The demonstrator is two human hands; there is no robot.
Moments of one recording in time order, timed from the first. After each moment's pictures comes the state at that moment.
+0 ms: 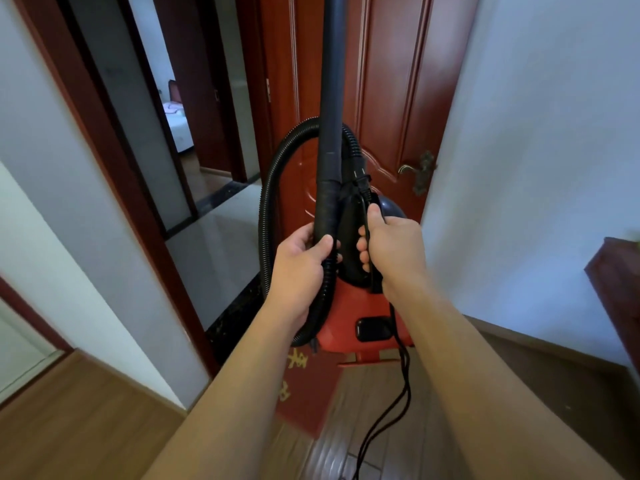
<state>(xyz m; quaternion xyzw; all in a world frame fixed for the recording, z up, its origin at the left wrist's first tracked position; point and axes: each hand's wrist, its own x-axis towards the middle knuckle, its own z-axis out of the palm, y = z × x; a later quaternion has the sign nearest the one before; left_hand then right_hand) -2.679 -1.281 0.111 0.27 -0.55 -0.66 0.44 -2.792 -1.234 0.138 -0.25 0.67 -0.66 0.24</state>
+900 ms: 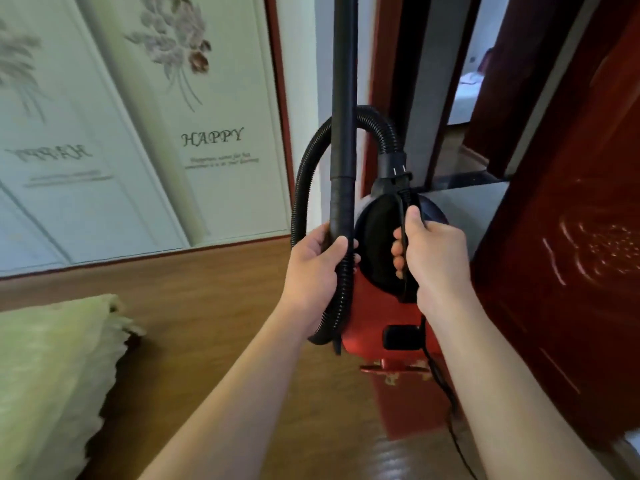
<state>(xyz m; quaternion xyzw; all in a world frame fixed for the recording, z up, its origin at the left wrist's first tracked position) -2.595 -1.223 0.108 0.50 -0.34 -0.43 0.67 -2.713 -1.285 0.133 -0.47 0.53 -0.50 0.49</state>
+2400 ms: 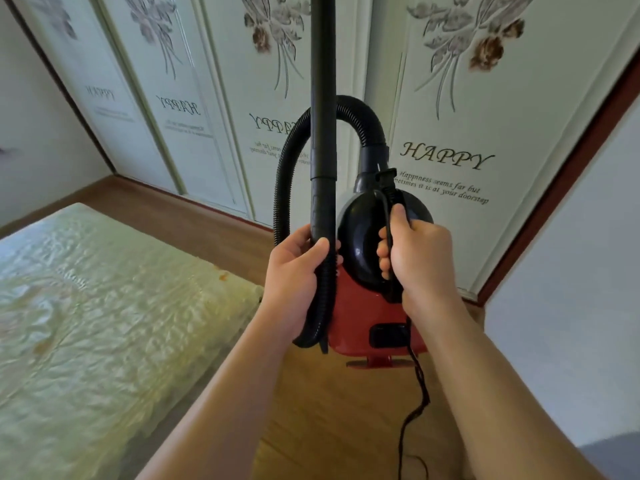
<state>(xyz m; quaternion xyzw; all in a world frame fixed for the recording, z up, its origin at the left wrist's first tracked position) -2.039 -1.350 0.091 0.58 -0.10 -0.18 0.79 -2.090 -1.480 0.114 -0.65 0.33 -0.29 0.63</state>
